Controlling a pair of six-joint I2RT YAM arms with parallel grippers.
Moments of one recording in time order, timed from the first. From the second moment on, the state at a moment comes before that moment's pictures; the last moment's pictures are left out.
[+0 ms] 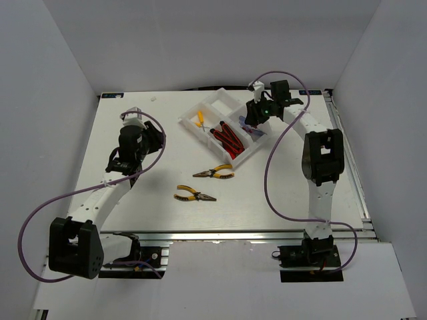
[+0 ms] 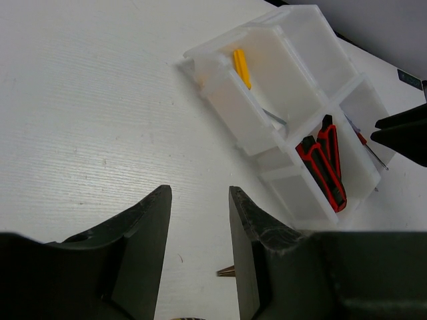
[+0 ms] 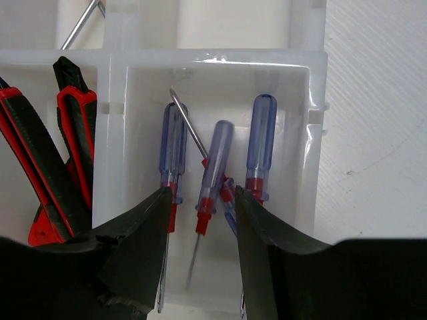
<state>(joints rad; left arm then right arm) -0.20 1.19 0.77 0.08 -0.04 -0.49 0.23 2.18 1.80 -0.41 -0.56 -0.34</state>
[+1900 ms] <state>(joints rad) -0.13 1.10 0.81 -0.02 0.04 -0.32 0.74 1.96 1.30 -0.39 -0.40 -0.91</state>
